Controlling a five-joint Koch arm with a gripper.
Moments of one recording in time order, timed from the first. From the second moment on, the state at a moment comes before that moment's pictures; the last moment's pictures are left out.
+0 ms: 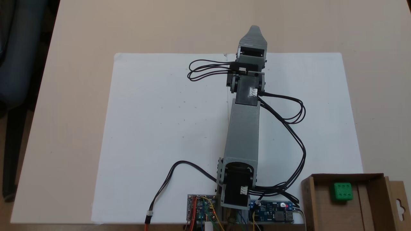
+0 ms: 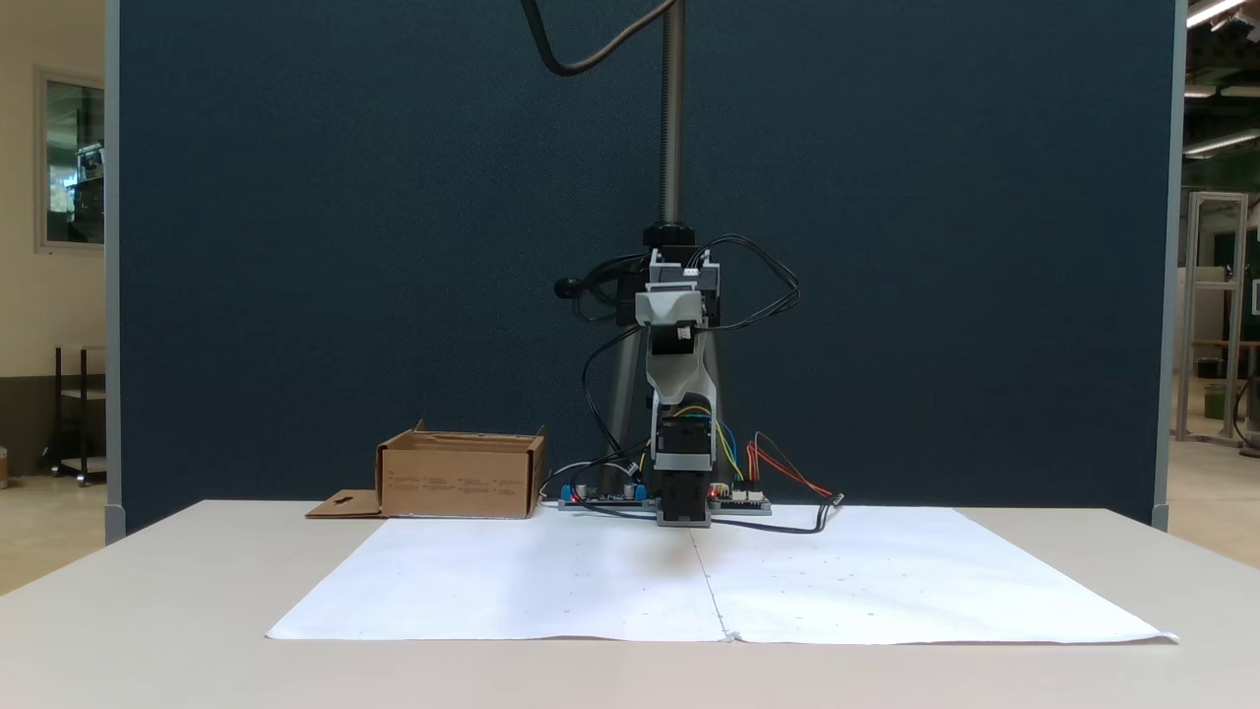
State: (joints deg) arm 6.5 112.9 106.8 12.2 1.9
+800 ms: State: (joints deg) arm -3.5 128.7 157.1 -34.6 0.4
